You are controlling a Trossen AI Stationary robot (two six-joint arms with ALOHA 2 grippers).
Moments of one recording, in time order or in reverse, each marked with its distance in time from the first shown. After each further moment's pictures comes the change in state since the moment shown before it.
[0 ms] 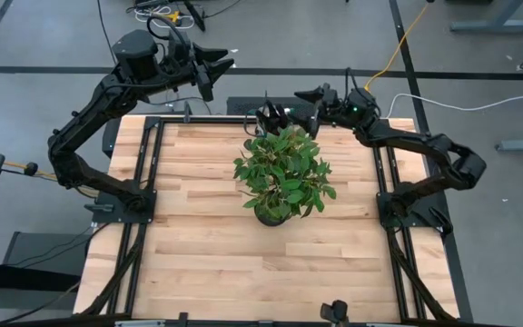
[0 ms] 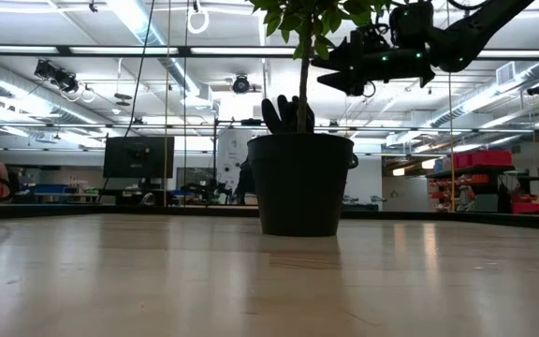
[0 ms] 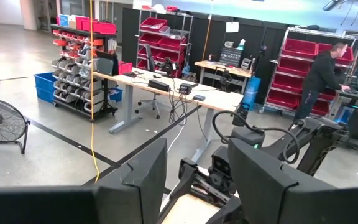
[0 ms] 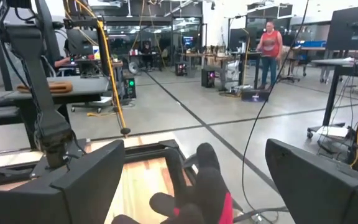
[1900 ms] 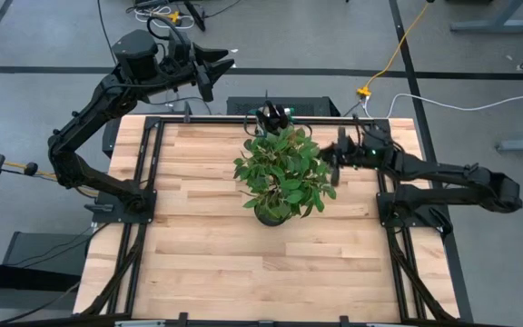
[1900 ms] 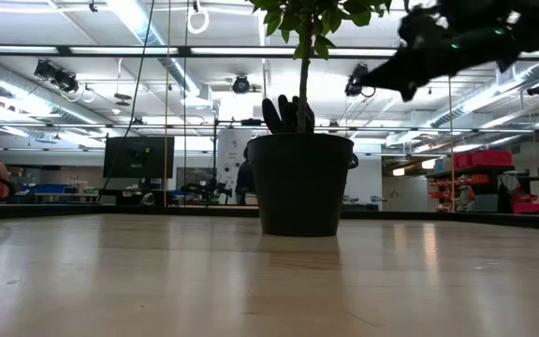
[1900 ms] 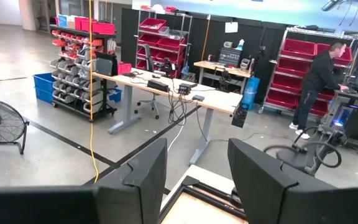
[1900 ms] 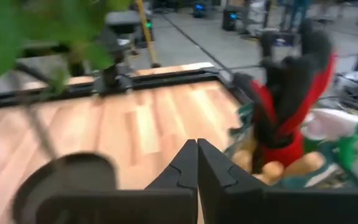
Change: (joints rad) left arm -0.002 0.000 0.000 0.002 0.000 0.000; right arm 0.301 -0.484 -0.315 -0.431 0.240 -0.036
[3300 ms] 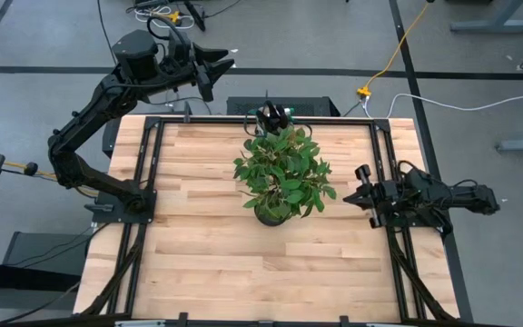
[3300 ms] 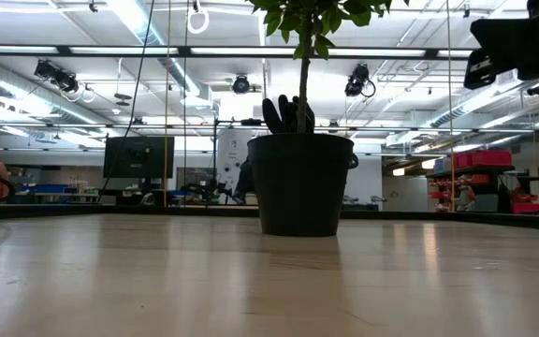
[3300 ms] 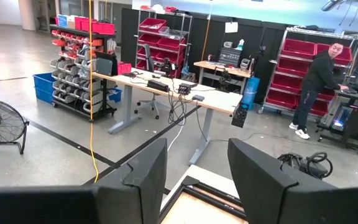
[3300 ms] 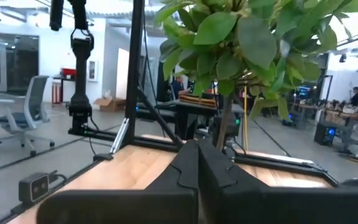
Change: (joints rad) left arm 0.000 0.000 0.000 0.000 0.000 0.000; right arm 0.410 -0.906 -0.495 0.012 -0.044 -0.055
